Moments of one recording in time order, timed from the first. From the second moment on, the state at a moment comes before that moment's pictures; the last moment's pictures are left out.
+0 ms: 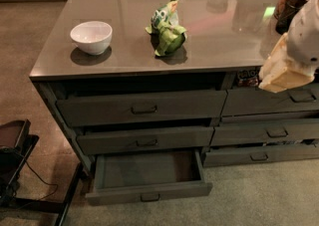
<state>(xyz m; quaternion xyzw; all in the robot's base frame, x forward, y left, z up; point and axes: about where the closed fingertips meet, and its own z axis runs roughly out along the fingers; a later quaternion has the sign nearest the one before) 0.437 -0.217 0.961 -0.60 0.78 -0.03 0.17</state>
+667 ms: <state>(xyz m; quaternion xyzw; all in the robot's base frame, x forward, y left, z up) 0.425 -0.189 0.848 -0.58 0.78 0.04 0.21</state>
